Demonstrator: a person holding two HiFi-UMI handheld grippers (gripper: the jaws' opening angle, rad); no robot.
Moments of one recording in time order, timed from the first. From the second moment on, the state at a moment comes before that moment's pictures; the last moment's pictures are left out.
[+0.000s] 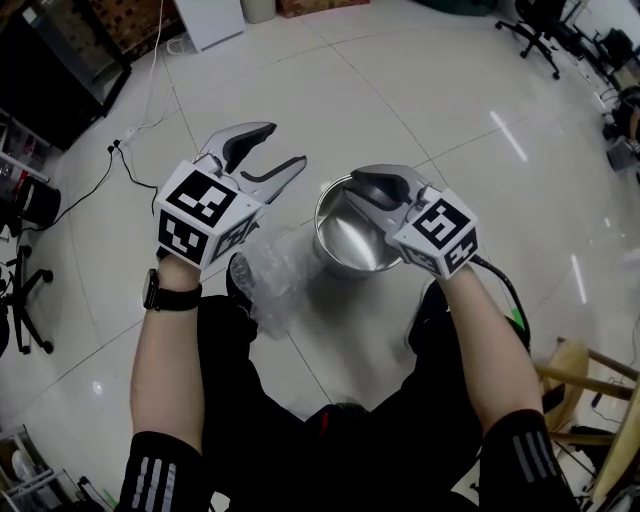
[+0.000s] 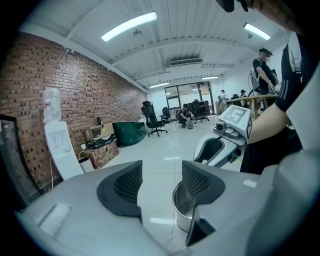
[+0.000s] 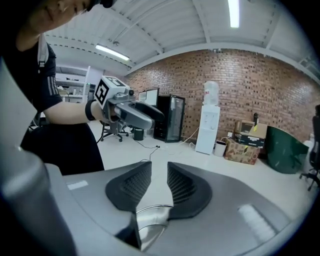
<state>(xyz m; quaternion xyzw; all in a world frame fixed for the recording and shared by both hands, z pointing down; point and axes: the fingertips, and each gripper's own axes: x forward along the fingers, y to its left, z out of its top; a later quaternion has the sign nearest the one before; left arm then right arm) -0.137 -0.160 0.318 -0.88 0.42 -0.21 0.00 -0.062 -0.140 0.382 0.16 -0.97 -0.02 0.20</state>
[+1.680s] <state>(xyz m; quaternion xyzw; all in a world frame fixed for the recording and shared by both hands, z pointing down) -0.250 -0.107 0.351 -0.88 0.41 -0.24 -0.06 -0.185 0.058 0.772 -0.21 -0.77 -0.16 0.58</state>
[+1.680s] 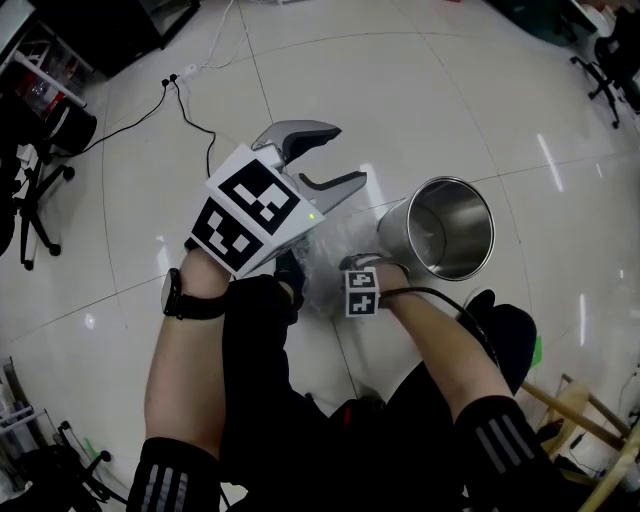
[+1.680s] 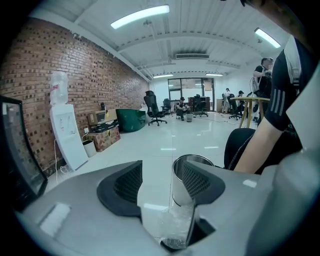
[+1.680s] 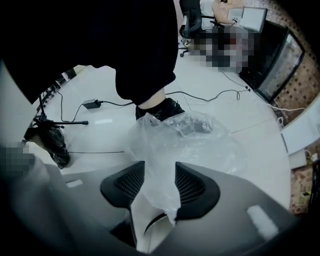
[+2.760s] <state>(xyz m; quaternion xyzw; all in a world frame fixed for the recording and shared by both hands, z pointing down) -0.233 -0.124 0.311 -0.88 0.44 -0.19 -0.01 -0.166 -0.085 0.432 0.12 -0.95 -0.06 0.28</state>
